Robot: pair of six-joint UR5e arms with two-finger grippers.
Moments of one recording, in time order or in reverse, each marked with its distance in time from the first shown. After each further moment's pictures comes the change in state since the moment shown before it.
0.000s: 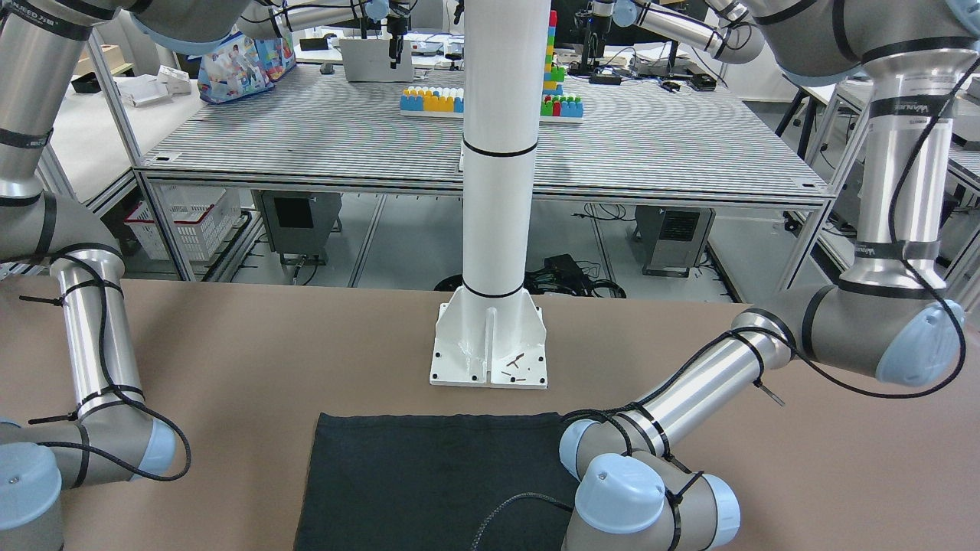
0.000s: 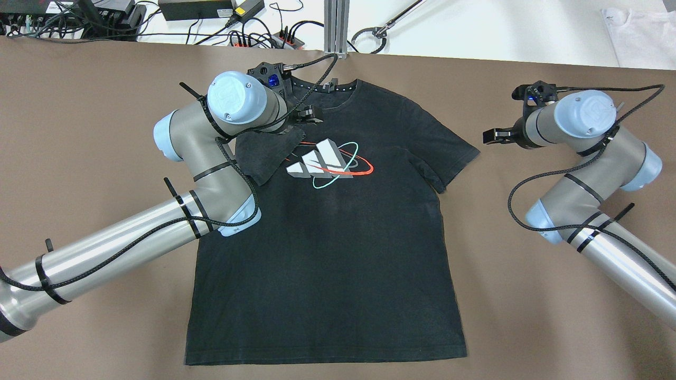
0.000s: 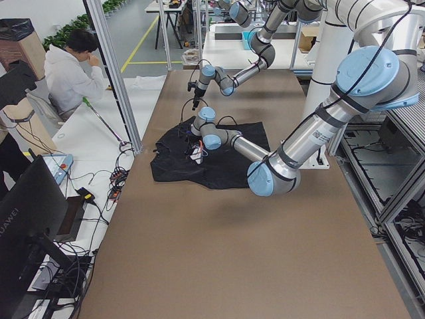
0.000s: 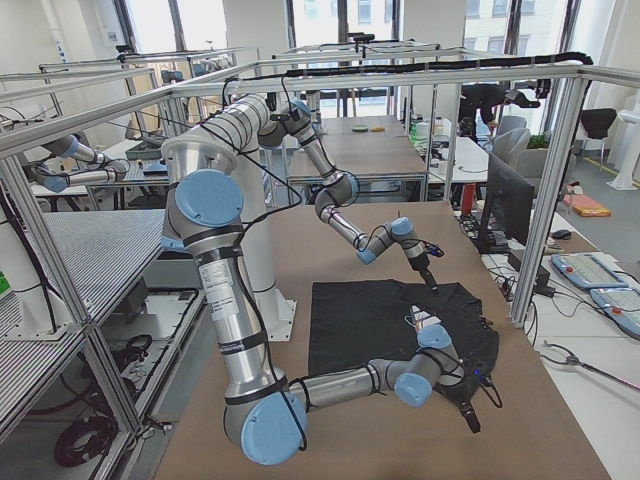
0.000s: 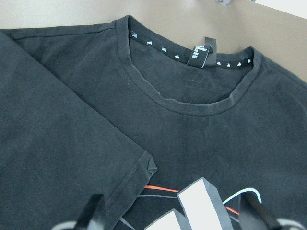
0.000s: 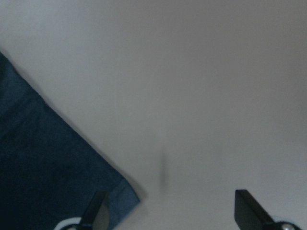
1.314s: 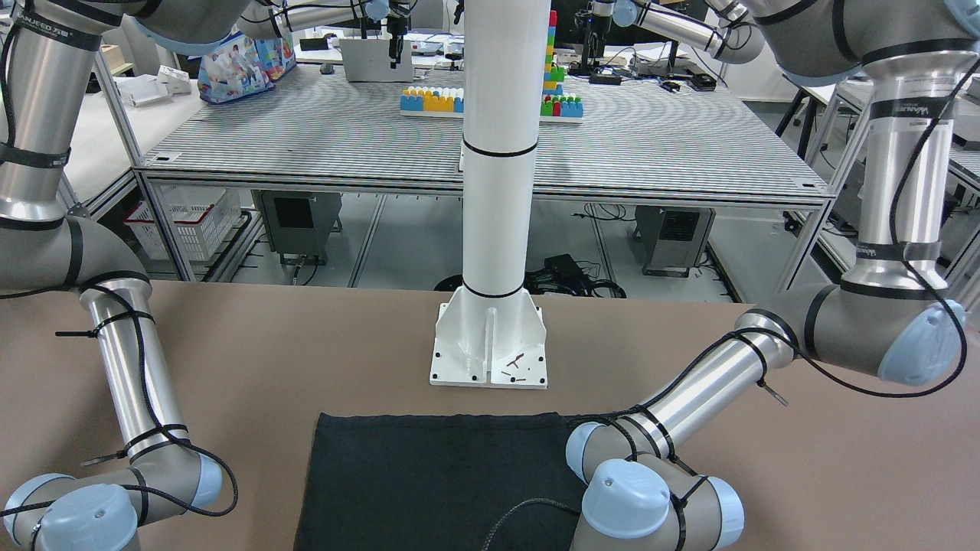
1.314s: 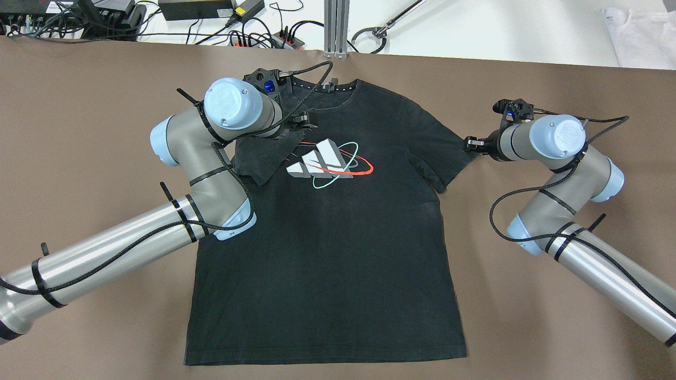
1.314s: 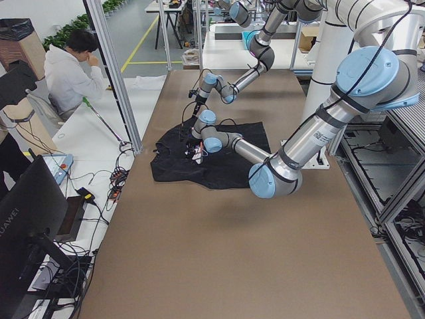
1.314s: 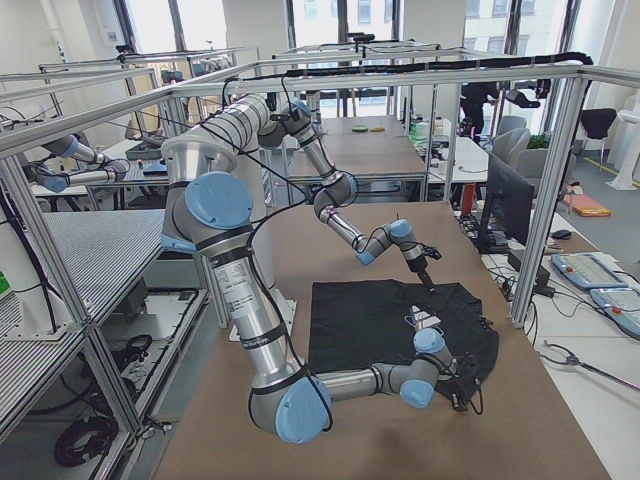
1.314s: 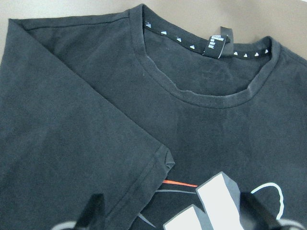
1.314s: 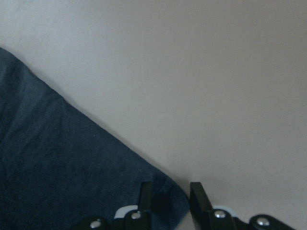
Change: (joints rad) left arm 0.004 0.020 0.001 -0.002 0.001 0.011; right arm -0.060 0.038 -0.148 0.227 -0.014 0.233
